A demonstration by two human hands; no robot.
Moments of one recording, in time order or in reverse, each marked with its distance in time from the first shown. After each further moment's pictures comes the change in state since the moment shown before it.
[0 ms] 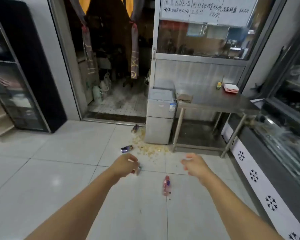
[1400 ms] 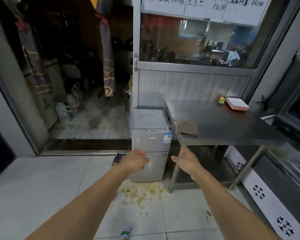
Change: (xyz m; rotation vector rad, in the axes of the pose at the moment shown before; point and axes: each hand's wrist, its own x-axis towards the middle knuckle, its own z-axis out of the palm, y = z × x) left_hand 0.538 0.213 -0.063 0.056 -0.116 0.120; right_hand 0.503 -0.203 0.028 -0.043 0.116 0.003
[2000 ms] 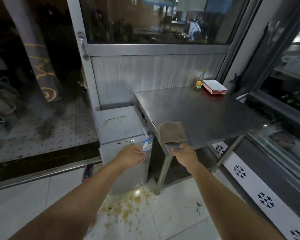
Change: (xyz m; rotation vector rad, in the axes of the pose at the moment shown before) left_hand 0.270 0.082 0.006 0.123 -0.230 0.066; right_hand 0.235 -0.011 -0.017 -0.009 0.233 0.238
